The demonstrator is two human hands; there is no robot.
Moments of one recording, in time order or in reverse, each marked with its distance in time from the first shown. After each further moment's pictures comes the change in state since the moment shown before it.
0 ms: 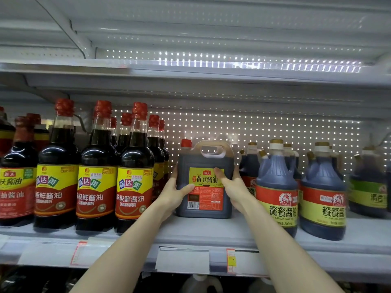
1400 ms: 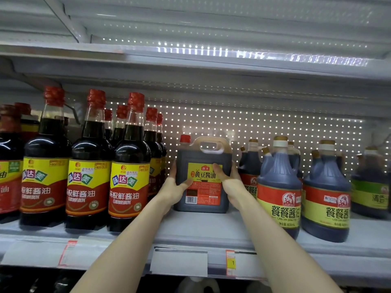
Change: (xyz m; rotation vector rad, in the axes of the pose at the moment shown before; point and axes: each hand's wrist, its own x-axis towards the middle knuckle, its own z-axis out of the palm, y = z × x) left_hand 0.020 -0.008 0.006 0.050 0.022 -0.018; right_hand 0.028 0.013 0.007 -0.001 0.057 0.020
